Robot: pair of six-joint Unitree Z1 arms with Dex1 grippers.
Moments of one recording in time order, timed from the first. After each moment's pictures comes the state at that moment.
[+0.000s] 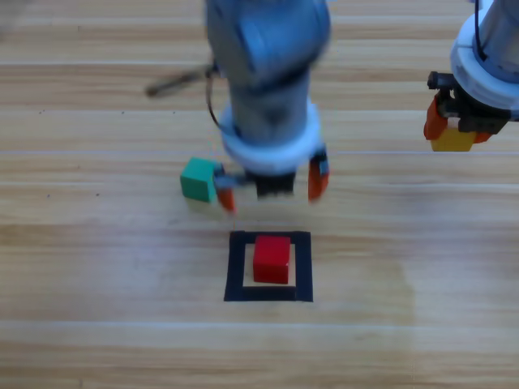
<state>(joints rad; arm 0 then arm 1) -0.89 2.28 -2.03 1.18 0.15 -1.09 0.72 1.94 -1.57 0.92 -0.21 0.72</state>
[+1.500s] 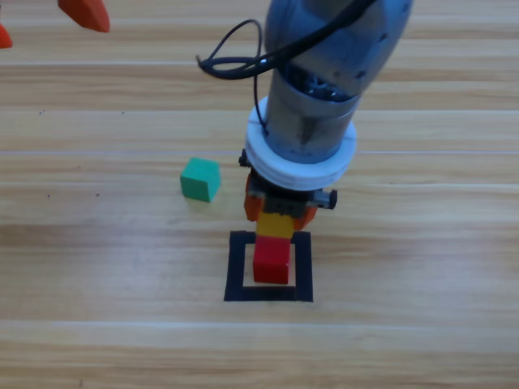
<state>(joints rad) -0.66 1.52 -1.70 1.18 0.13 -0.61 1.04 2.26 -2.01 1.10 -0.06 1.11</state>
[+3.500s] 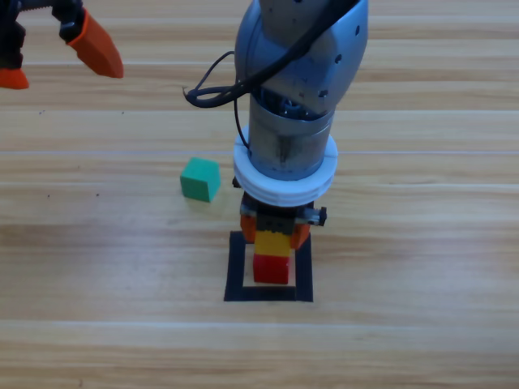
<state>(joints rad) -0.66 1.51 -1.56 1.08 0.11 -0.61 1.04 2.38 -2.15 1.22 -0.05 1.13</state>
